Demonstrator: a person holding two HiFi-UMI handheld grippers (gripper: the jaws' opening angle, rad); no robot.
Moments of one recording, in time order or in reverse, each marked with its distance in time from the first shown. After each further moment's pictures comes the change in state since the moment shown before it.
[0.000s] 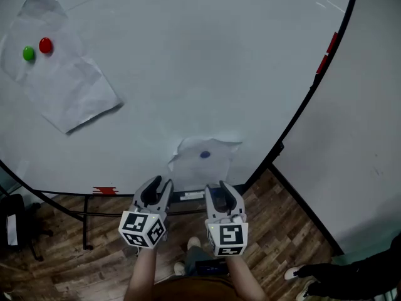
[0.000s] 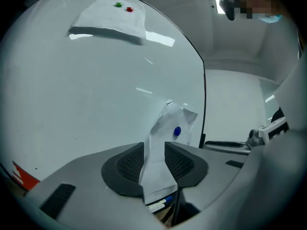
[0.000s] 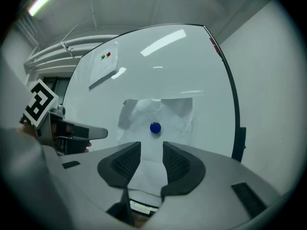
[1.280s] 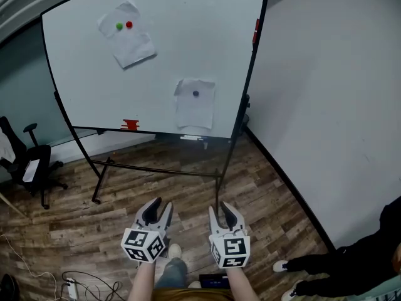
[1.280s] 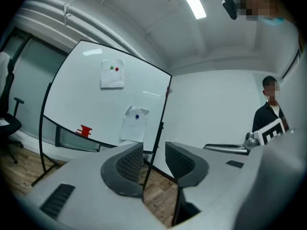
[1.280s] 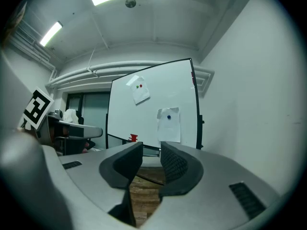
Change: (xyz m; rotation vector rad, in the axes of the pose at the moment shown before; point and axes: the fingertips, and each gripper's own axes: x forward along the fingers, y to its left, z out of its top) left arm -0.375 -0.316 -0.111 -0.013 -0.031 0.181; right arm -0.473 0.023 -0.044 0.066 0.016 0.185
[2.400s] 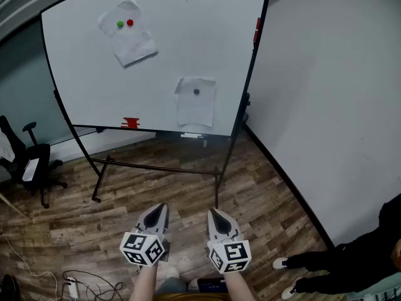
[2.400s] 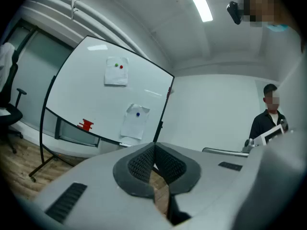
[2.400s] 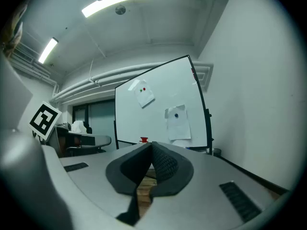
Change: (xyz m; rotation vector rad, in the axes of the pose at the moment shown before) left arm -0.019 0.002 -0.006 -0.065 0.012 -0.014; right arm -0.012 0.033 -0.003 0.116 -0.028 0.095
